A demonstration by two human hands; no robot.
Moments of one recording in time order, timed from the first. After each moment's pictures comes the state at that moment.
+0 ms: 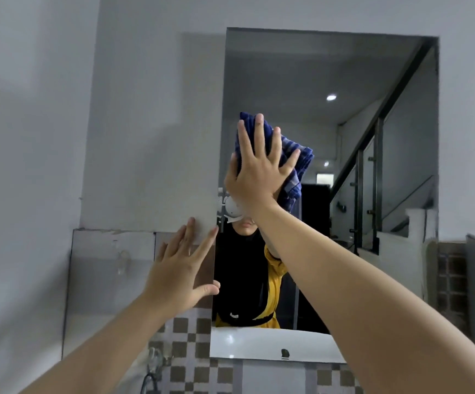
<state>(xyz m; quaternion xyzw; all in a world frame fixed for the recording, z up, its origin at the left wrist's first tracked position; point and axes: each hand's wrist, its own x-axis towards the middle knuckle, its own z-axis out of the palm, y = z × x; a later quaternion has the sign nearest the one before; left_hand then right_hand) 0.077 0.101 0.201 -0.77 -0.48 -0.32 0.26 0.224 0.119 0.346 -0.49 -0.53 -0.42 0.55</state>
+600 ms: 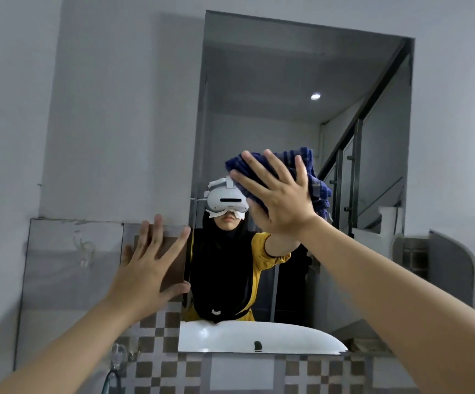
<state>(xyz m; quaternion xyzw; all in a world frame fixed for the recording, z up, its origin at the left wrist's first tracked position) 0.075 0.114 0.180 -0.78 -0.49 -0.32 0.23 0.345 0.106 0.305 -0.37 -0.63 -0.61 0.31</state>
